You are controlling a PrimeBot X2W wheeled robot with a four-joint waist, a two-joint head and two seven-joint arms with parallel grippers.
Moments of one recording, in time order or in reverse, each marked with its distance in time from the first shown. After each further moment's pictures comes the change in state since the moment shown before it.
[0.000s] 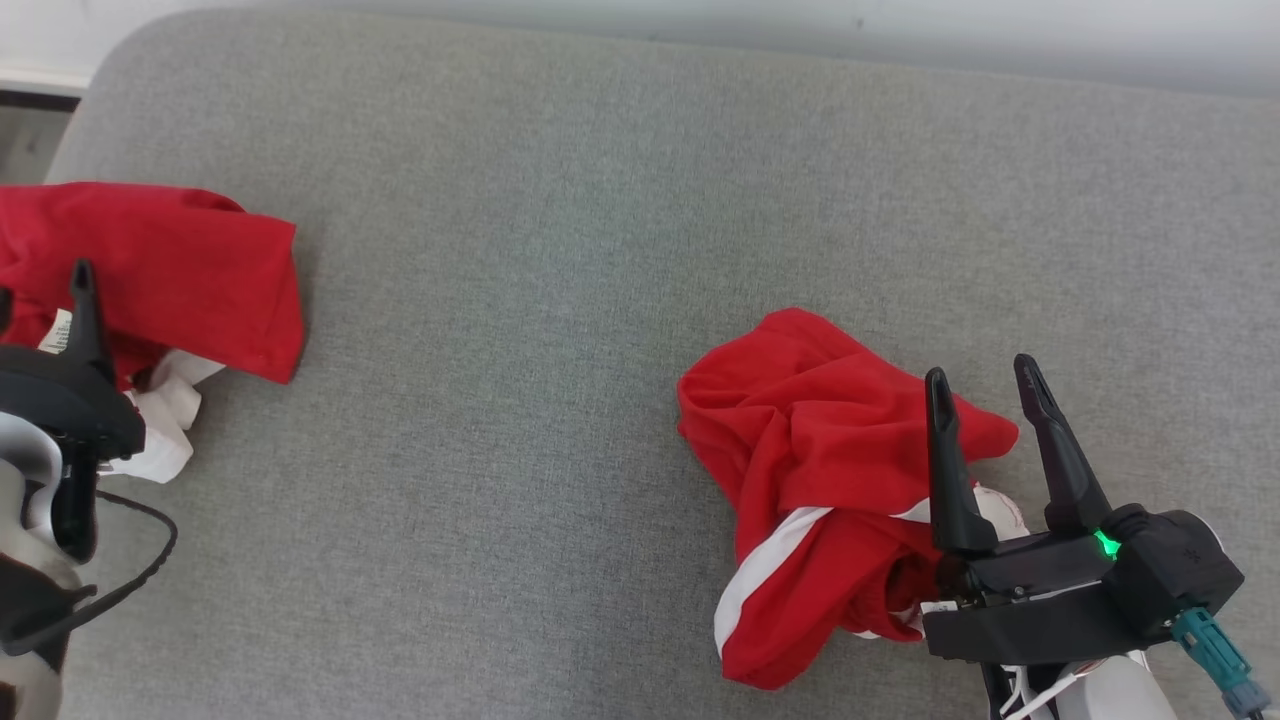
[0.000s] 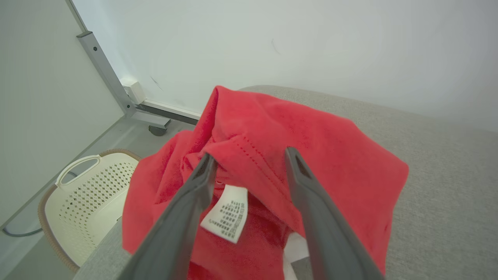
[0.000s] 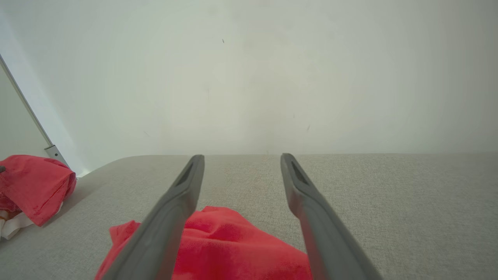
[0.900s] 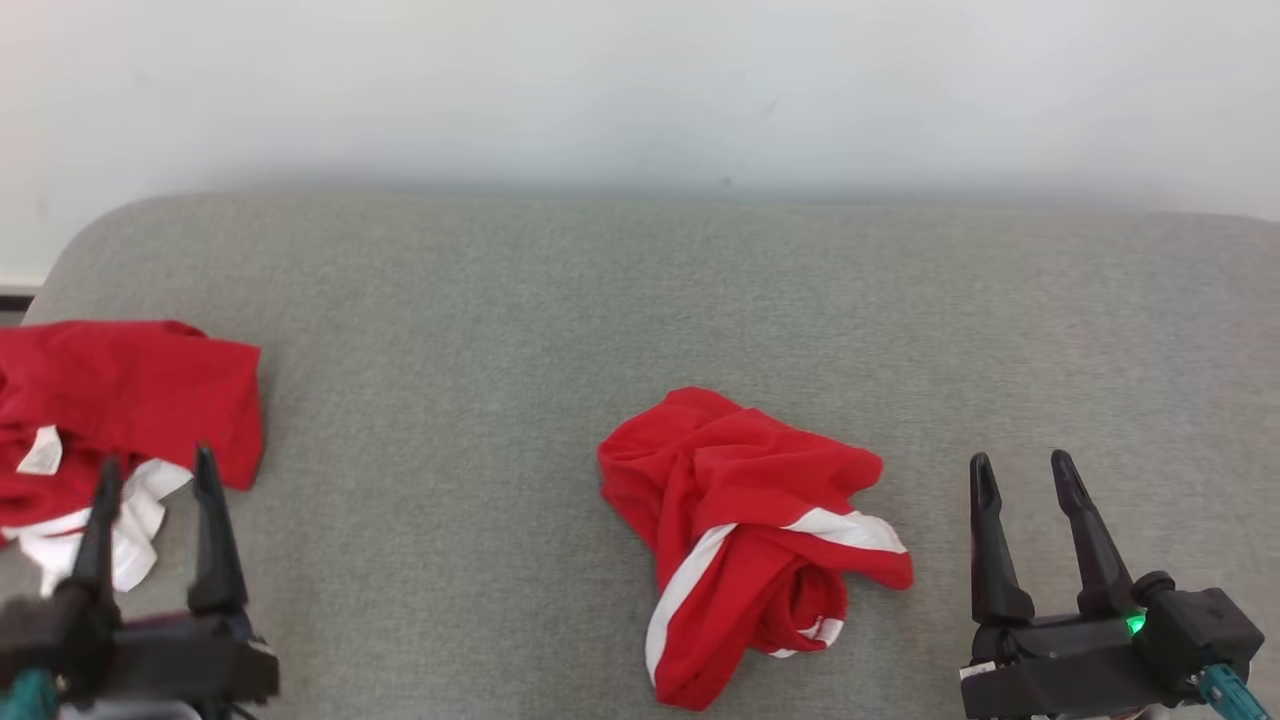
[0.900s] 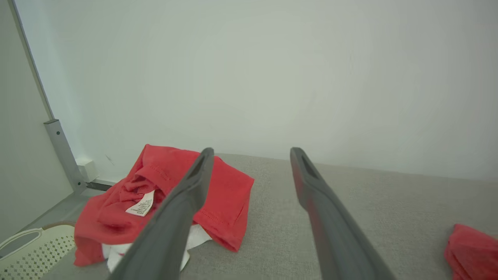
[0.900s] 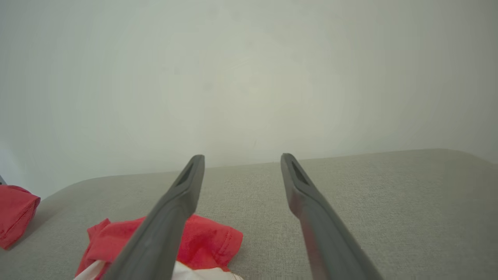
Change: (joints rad) left arm 0.741 -0.201 0.396 -0.919 0.413 0.109 -0.007; right arm 0.105 0.000 -0.071 0.072 0.061 0.000 0.000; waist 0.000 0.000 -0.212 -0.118
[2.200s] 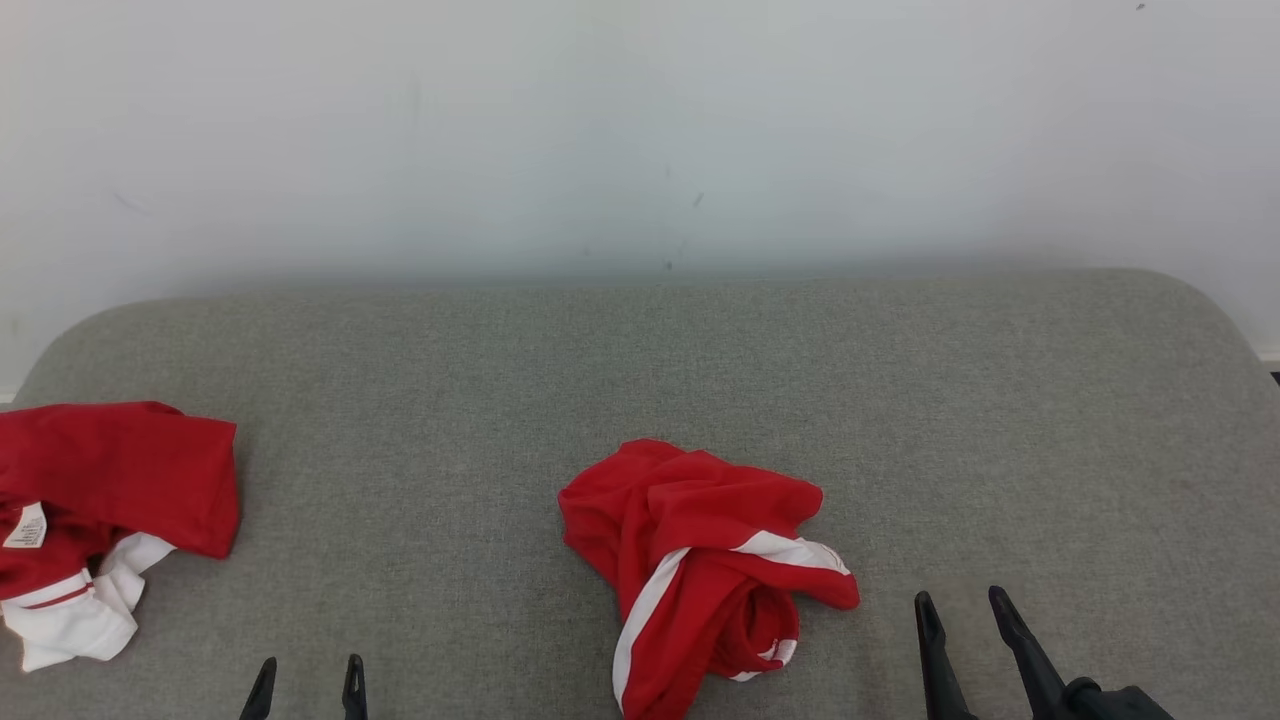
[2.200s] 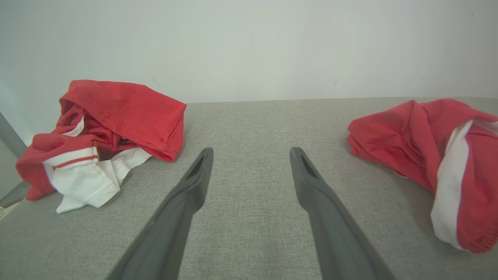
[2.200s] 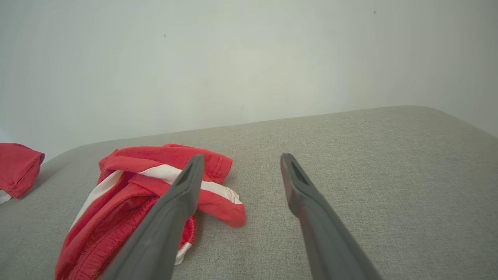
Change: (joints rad) left arm 0.314 -0.197 0.013 -0.031 0.283 -0.092 0.000; right arm 0.138 0.000 0.066 0.109 -0.006 0.000 0.000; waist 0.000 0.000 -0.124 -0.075
